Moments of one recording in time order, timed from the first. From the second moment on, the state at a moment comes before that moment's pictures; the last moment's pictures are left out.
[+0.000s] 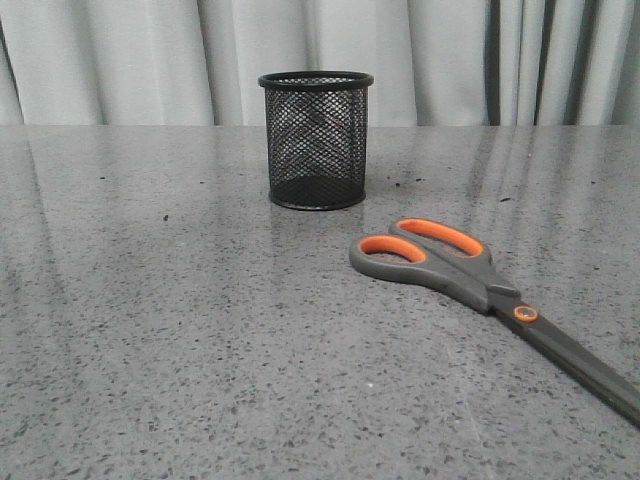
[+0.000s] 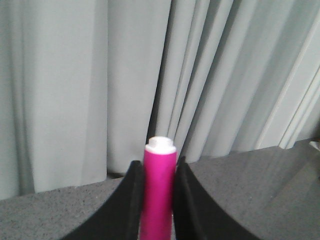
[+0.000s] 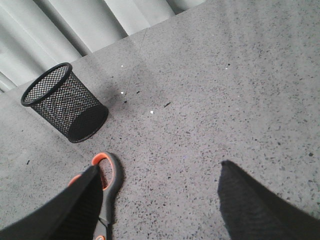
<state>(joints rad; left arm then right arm) -0.65 1.63 -1.38 -0.20 -0.13 -0.05 0.16 0.30 -0.30 0.23 0.36 0.24</state>
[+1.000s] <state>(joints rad) -0.65 1.79 -1.38 -0.06 -0.11 -0.05 0.16 0.30 -0.30 0.20 0.39 0.24</state>
